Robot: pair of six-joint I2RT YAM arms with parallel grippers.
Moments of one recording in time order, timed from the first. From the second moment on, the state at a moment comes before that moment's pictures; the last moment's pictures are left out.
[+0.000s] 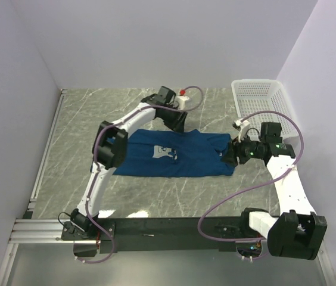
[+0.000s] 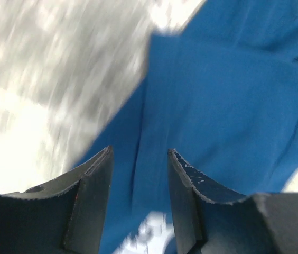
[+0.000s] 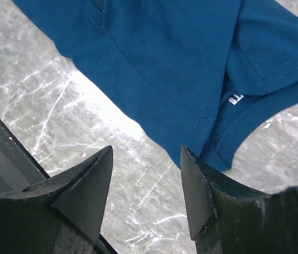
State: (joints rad) left arm -0.53 2.36 2.04 -0.63 0.50 0.08; right arm -0.11 1.08 0.87 -0.78 -0.74 -0.49
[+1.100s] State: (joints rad) left arm -0.58 2.57 2.25 -0.61 0.66 0.17; right arm -0.16 1.07 0.87 -0.82 -0.83 -0.51
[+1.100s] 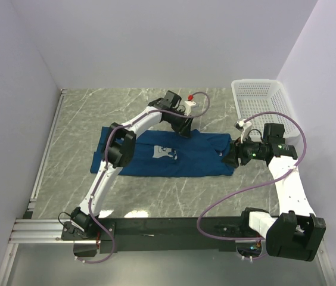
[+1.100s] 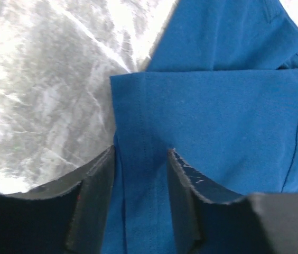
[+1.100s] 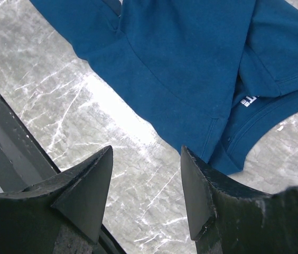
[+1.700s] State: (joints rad) left arm -0.52 2.58 2.25 -0.58 0.53 -0.05; right arm -0.16 1.08 0.87 -0.82 -0.83 -0.51
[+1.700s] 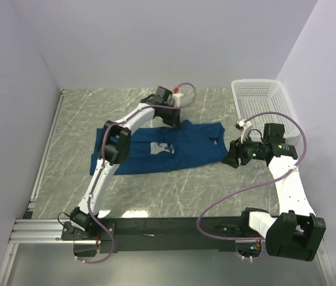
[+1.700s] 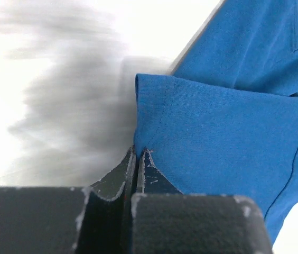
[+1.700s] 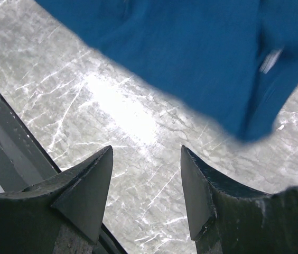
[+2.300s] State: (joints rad) left arm -0.18 2.43 2.09 -0.38 0.28 -0.35; right arm 0.06 1.08 0.85 -0.84 -0.84 -0.70
